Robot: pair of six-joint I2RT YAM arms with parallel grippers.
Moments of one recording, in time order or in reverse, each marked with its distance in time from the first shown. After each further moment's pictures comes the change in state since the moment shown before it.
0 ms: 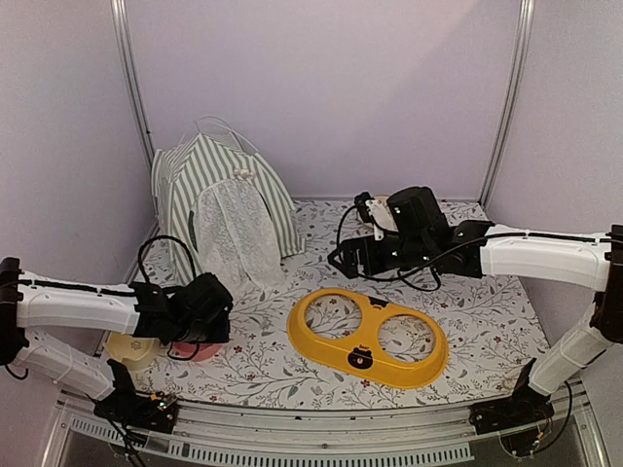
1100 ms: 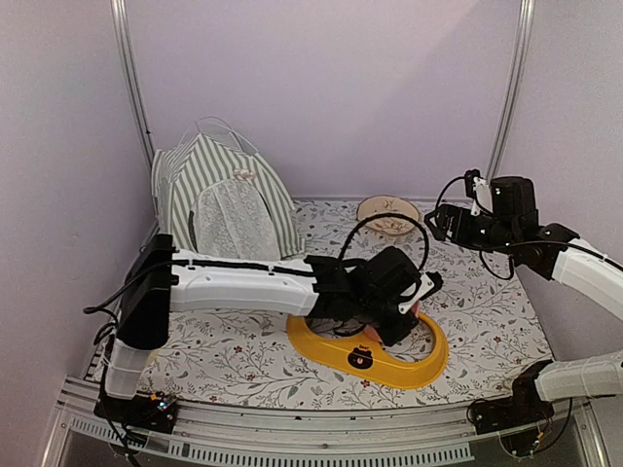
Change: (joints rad) left arm -0.357 0.916 1.231 -0.021 0.313 0.765; right arm -0.426 -0.413 -0.216 -0.085 0.050 0.002
